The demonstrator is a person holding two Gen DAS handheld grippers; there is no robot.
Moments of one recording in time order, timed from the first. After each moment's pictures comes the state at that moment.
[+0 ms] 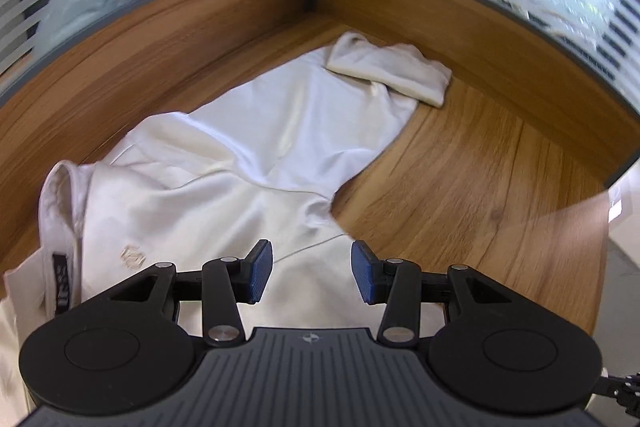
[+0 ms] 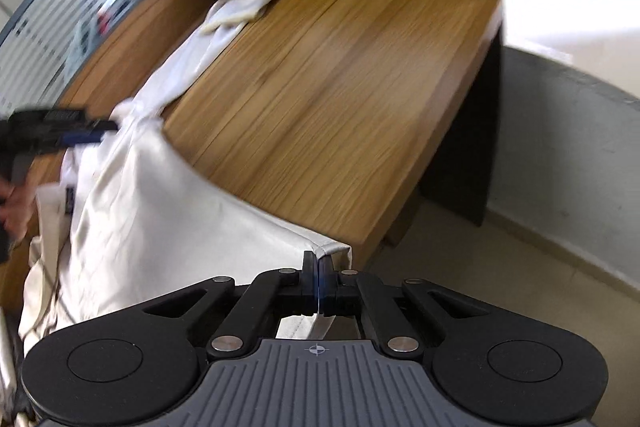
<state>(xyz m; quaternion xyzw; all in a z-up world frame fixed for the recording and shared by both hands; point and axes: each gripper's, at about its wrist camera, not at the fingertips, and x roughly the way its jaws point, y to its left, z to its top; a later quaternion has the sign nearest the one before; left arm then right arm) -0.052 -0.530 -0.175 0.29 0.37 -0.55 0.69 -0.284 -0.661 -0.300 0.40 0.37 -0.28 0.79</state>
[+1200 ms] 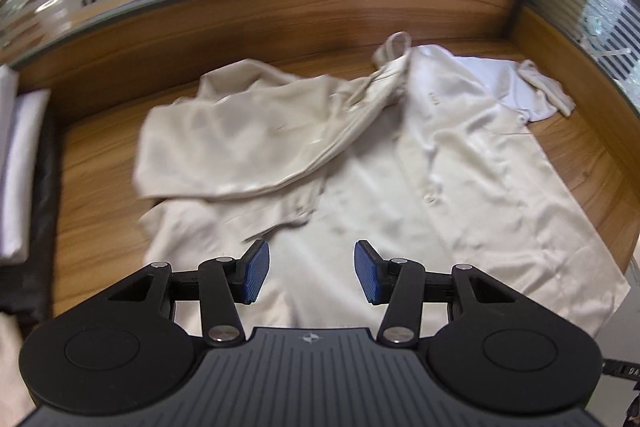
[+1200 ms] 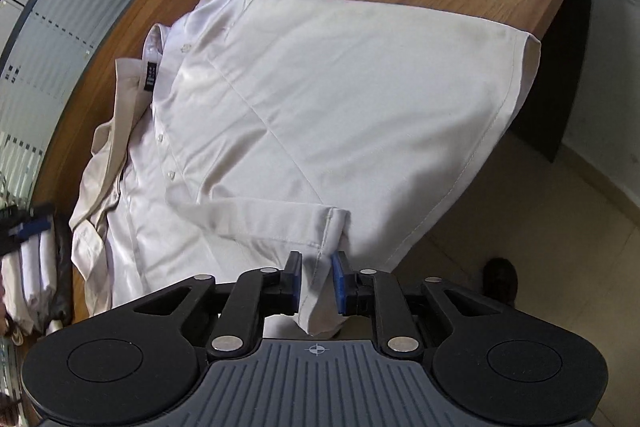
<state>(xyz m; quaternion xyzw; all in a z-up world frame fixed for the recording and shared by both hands) 0.049 -0.173 -0.127 0.19 0.44 -0.38 0.79 -0.270 -0.522 -0.316 0.41 0.41 -0.15 0.80</state>
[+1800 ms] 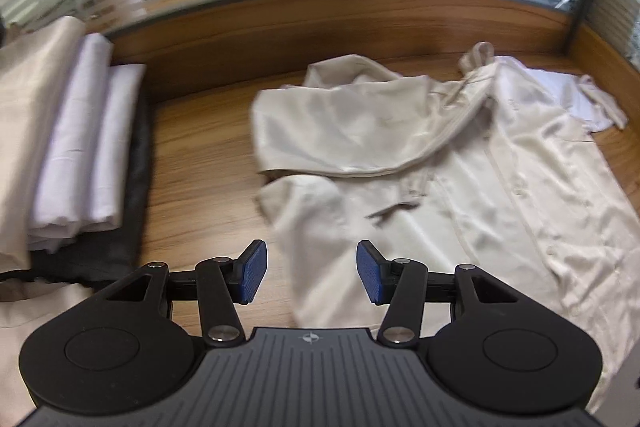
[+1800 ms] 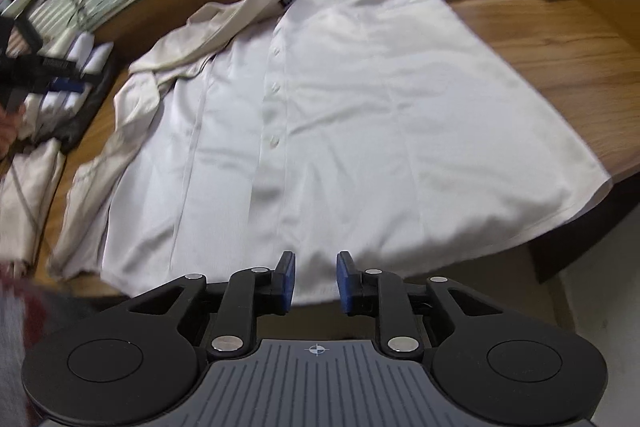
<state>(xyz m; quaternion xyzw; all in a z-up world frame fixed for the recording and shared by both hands) 0.081 -0.100 -0.121 0.19 0.42 -0.31 0.83 -0.260 -0.461 -0.267 0.17 0.46 -0.02 0.87</state>
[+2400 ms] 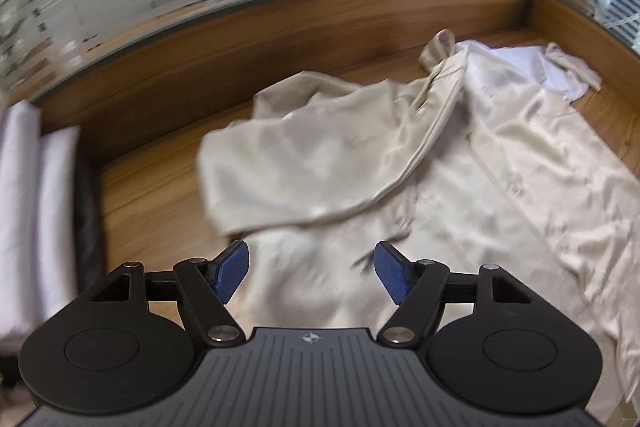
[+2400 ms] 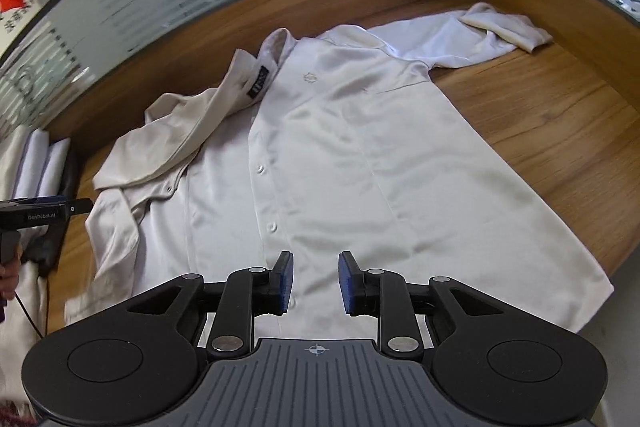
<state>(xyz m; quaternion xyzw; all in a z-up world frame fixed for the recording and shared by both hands) 0.111 -0.158 -0.149 0.24 0.37 -0.41 0.80 -0.143 -0.460 -0.218 0.21 0.43 -0.10 0.87</state>
